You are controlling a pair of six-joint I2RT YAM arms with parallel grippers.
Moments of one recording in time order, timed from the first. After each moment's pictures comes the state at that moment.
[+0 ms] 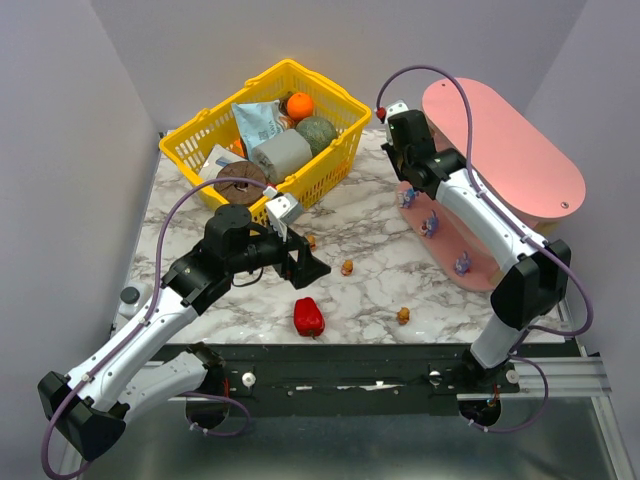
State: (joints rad) left arm -0.64 0.90 0.89 -0.32 0.48 -0.21; right arm 0.50 1.71 1.66 -0.62 0.46 -0.17
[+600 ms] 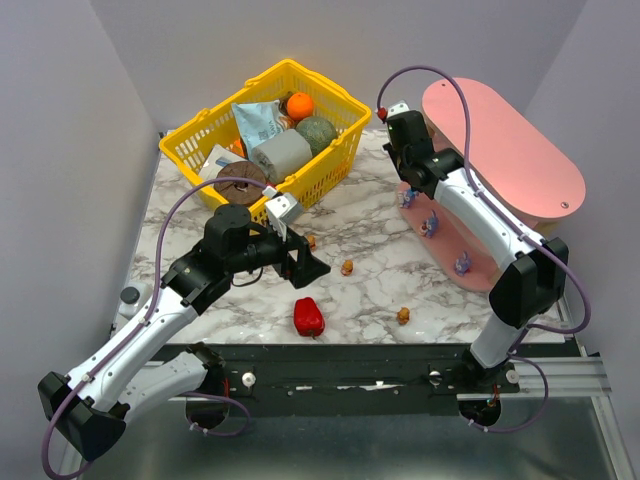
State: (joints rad) left arm -0.64 0.90 0.89 -0.32 0.48 -0.21; right arm 0.50 1.72 1.66 -0.62 0.53 -0.17
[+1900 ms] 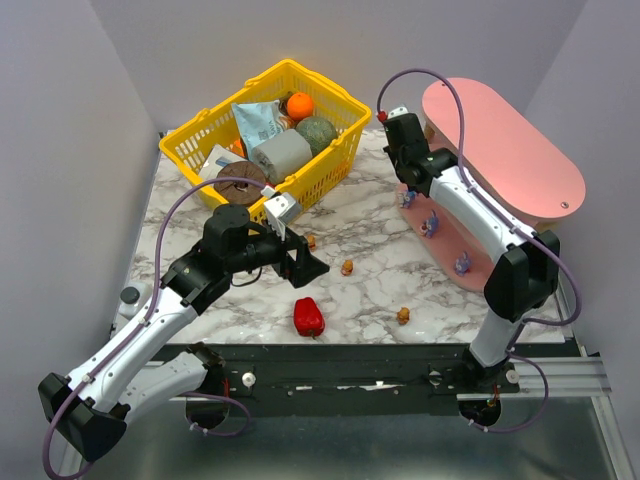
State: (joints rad) left arm -0.63 0.89 0.89 -0.32 0.48 -0.22; right arm 0.48 1.77 1.66 -0.62 0.56 -0.15
